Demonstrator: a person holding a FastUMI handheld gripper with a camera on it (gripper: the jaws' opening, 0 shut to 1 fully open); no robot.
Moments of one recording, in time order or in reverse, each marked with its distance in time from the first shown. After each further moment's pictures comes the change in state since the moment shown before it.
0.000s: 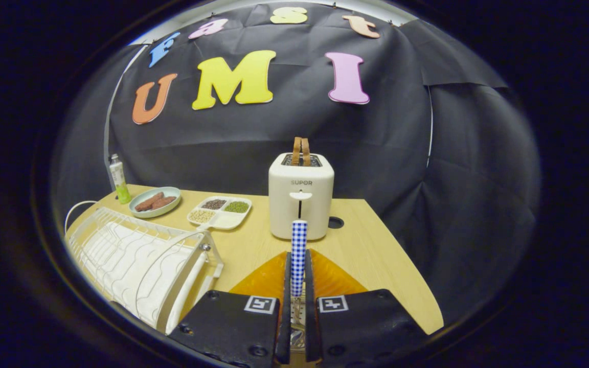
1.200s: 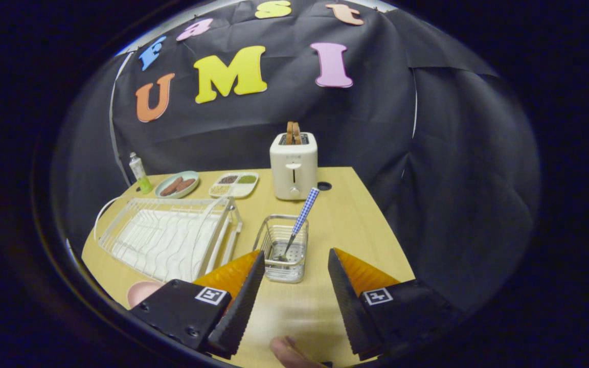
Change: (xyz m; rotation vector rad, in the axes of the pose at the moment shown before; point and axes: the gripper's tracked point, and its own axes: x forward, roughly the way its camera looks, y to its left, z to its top) arm -0.111 -0.022 -0.031 0.065 0.147 0.029
